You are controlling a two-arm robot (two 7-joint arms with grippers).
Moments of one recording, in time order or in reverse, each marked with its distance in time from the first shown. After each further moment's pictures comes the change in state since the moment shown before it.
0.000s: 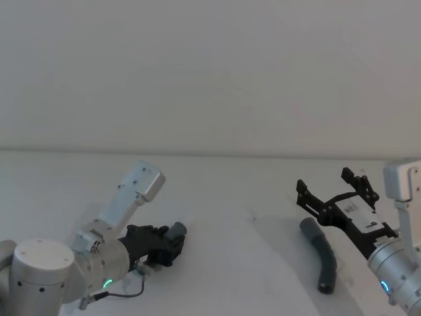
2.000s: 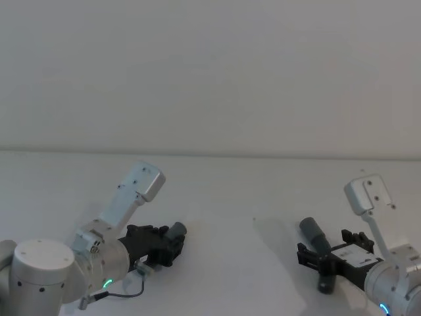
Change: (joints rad) left arm 0.000 0.000 0.000 0.000 0.000 0.000 0.000; right arm 0.006 0.013 -0.029 -0.133 -0.040 0.647 -0.067
